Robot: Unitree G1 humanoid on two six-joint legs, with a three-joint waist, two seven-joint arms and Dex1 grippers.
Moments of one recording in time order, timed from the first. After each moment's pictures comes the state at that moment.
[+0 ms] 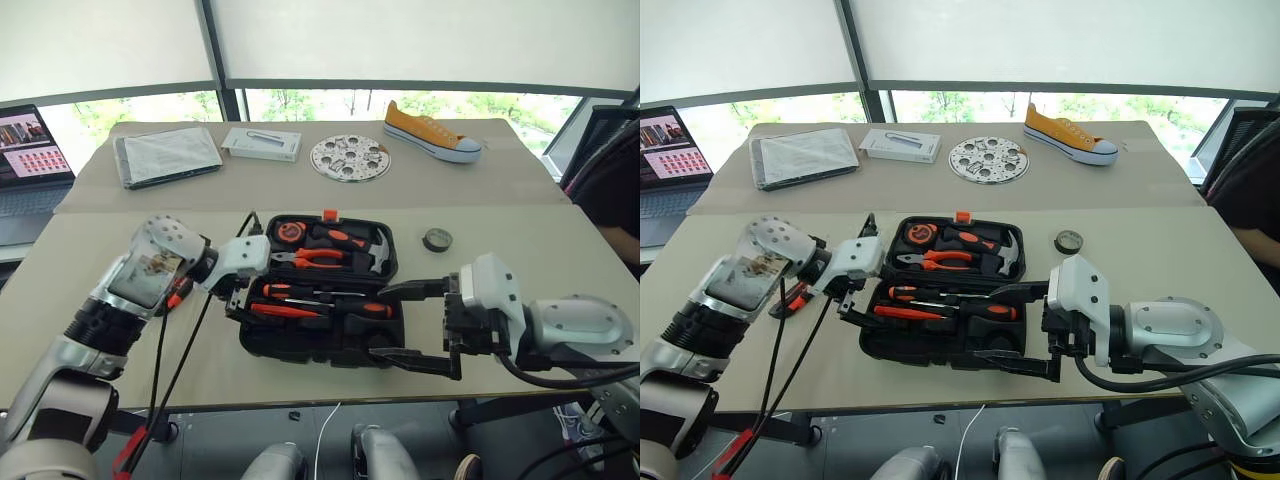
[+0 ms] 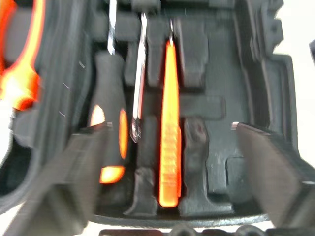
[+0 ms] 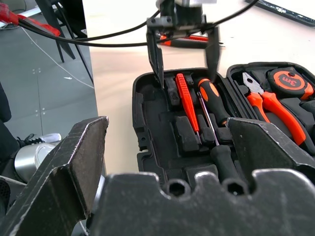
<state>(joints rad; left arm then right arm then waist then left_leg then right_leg) -0.76 0.80 -0.30 0.08 -0.12 0.42 -1.50 -0.18 -0.92 -0.09 -0.74 0.79 0.67 0.87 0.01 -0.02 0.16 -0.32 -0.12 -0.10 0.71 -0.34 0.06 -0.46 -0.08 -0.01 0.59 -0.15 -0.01</state>
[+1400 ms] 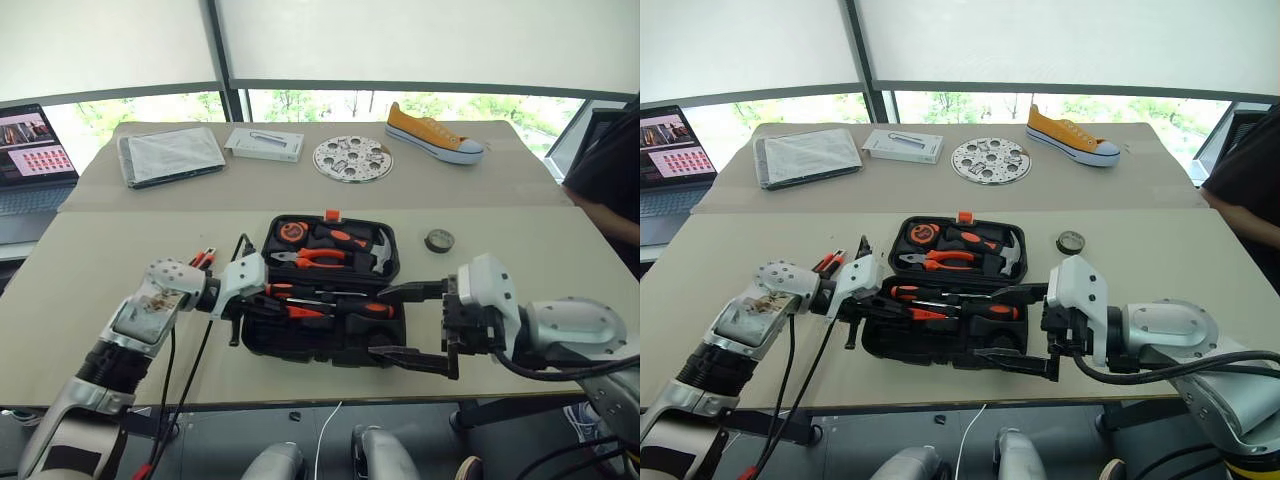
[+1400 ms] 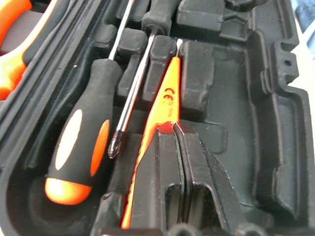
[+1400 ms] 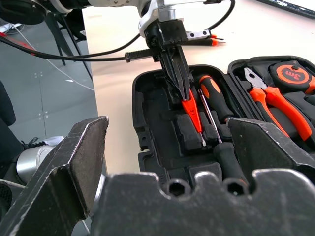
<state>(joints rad) -0.52 0.71 -0.24 0.07 -0.17 0.30 -1.31 -0.18 -0.90 -0.08 -0.71 0.79 0.68 0.86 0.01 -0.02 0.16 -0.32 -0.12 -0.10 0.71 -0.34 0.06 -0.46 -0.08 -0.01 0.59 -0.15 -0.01</state>
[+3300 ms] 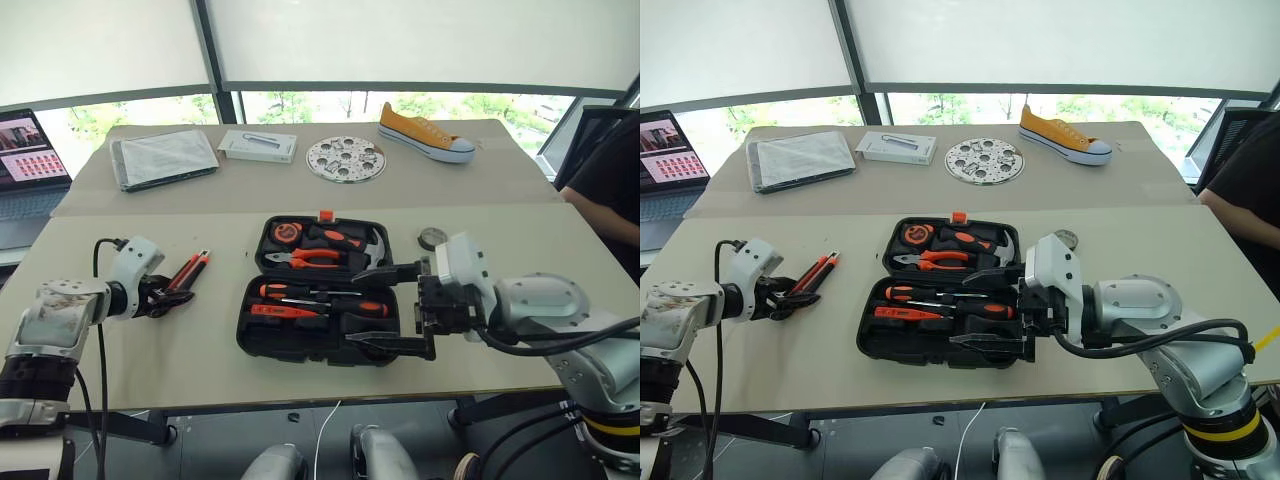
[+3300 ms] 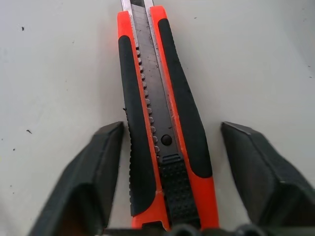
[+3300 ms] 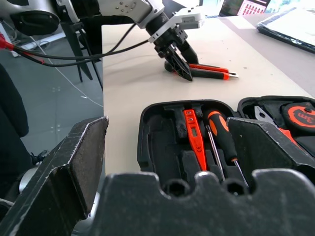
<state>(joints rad) -0.42 0.88 0.06 0.27 -0.22 0.65 -0.90 -0.37 -0.79 0.02 -0.63 0.74 0.69 0.92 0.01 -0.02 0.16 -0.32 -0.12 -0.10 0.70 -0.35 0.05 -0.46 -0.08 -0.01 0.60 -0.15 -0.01</state>
